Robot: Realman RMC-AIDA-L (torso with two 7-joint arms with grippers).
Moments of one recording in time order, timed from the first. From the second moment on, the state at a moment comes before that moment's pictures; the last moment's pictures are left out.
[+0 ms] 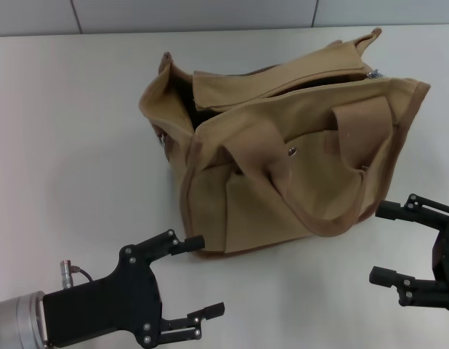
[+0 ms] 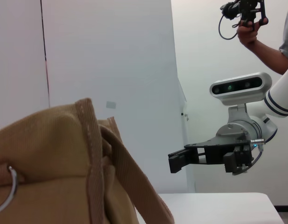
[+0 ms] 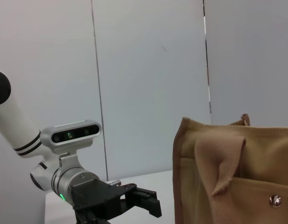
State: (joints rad) left arm -0.30 -2.07 1.00 0.20 1.63 1.76 -0.45; right arm 0.26 2.08 -0.52 -0.63 -2.00 -2.00 0.90
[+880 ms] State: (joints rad) left arm -0.31 -2.07 1.00 0.21 1.63 1.78 -0.42; right arm 0.25 2.08 -0.52 -0.62 -1.99 -2.00 0.90
